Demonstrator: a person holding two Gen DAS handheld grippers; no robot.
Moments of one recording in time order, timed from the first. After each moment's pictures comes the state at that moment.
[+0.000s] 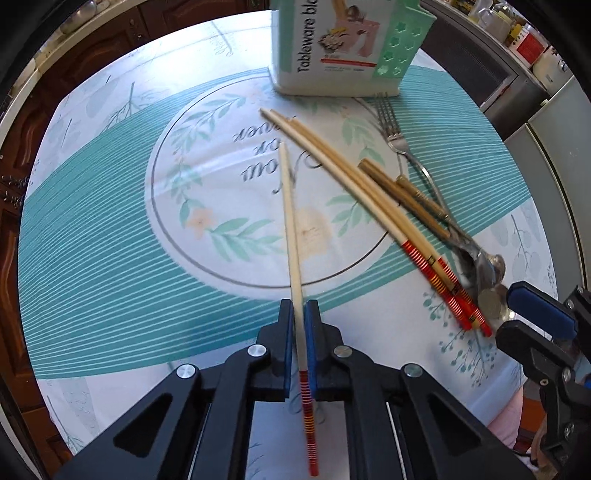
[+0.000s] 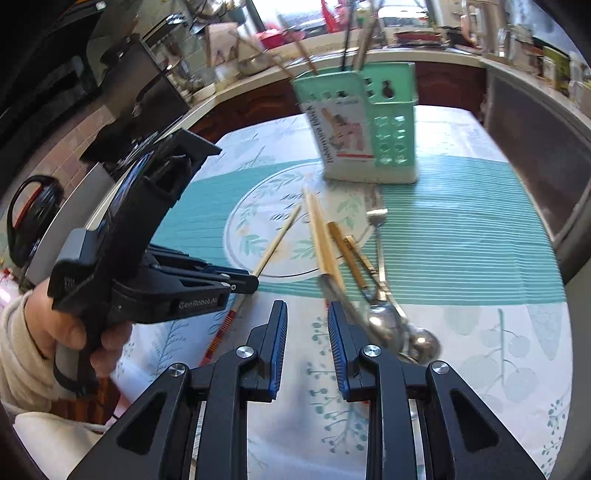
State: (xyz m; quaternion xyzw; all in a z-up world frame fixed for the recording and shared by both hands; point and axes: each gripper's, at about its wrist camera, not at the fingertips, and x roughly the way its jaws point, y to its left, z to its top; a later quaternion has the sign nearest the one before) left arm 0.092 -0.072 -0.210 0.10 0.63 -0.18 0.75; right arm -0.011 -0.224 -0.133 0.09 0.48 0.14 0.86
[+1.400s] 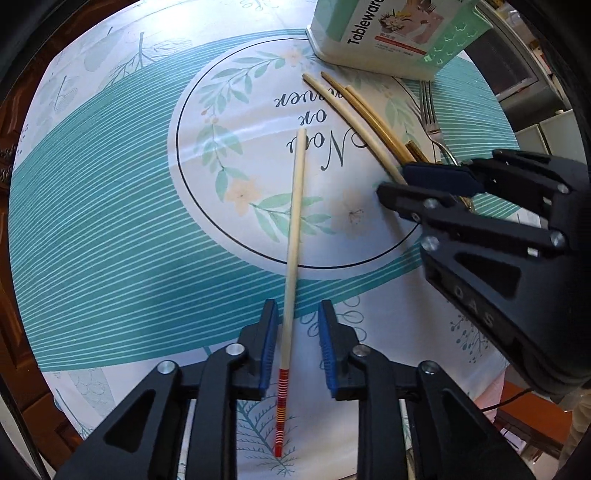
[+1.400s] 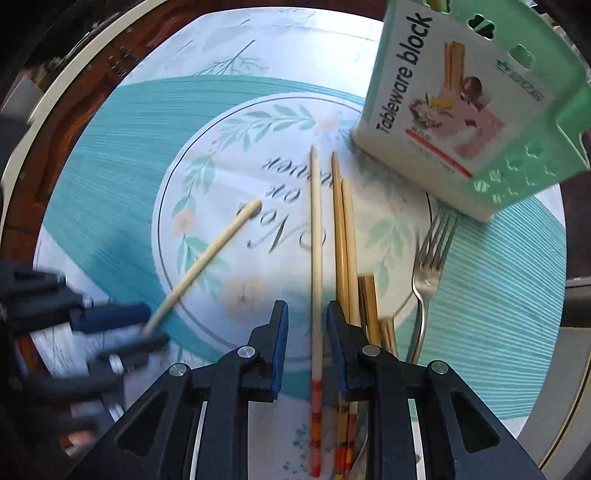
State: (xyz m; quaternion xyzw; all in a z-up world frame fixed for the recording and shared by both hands) left arm 0.132 -0.029 -0.214 0.07 0.71 -0.18 0.67; right arm 0.160 -0.138 -0.188 -0.08 0.66 0.11 0.74
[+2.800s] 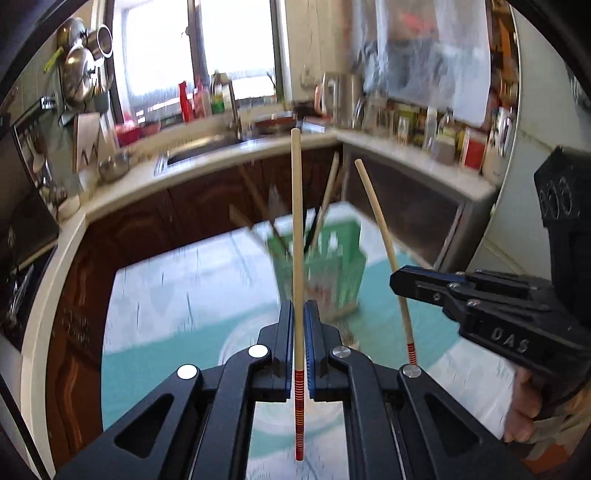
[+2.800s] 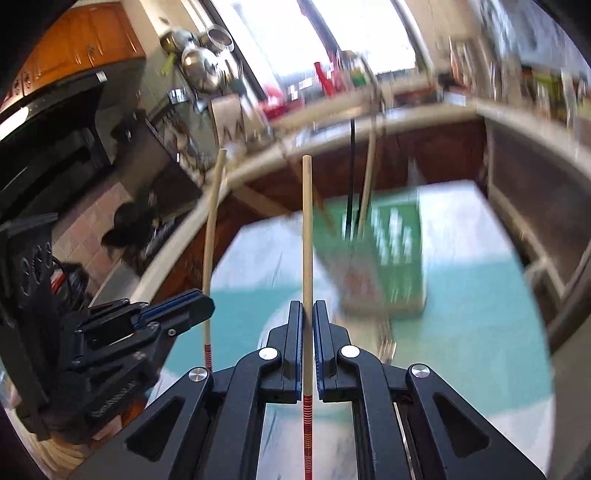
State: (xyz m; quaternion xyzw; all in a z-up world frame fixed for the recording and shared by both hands) left arm 0.087 -0.071 0.003 0.10 0.33 -0.21 0.91; right arm 0.035 -0.265 0.019 0.16 0.34 0.13 0.92
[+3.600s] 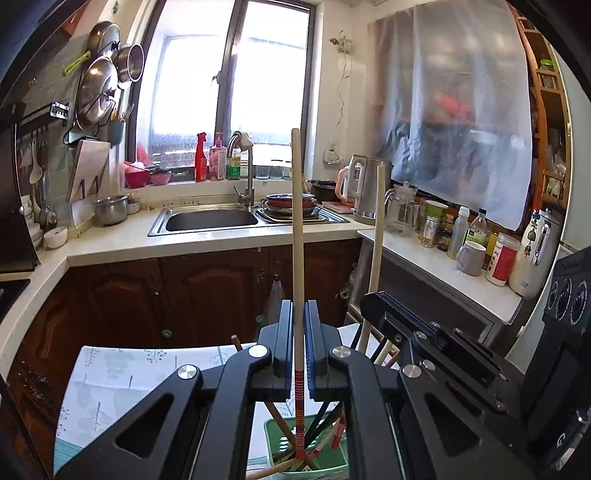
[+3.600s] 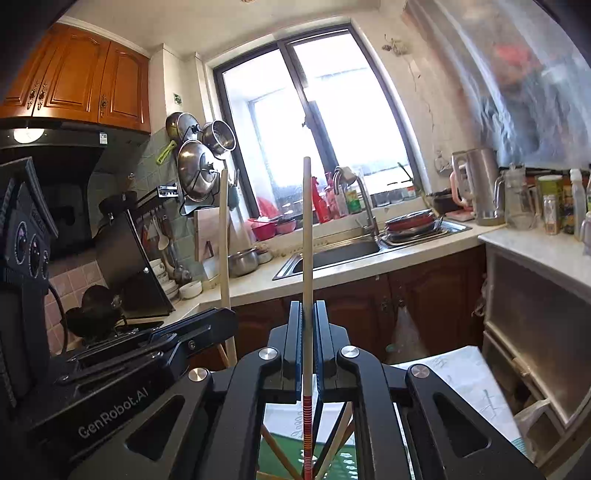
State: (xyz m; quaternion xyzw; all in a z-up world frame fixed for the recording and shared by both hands) left arm 0.232 -0.112 0.002 0.00 0.21 -0.20 0.96; right arm 0.212 -0.291 0.046 0.14 0.12 0.08 0.98
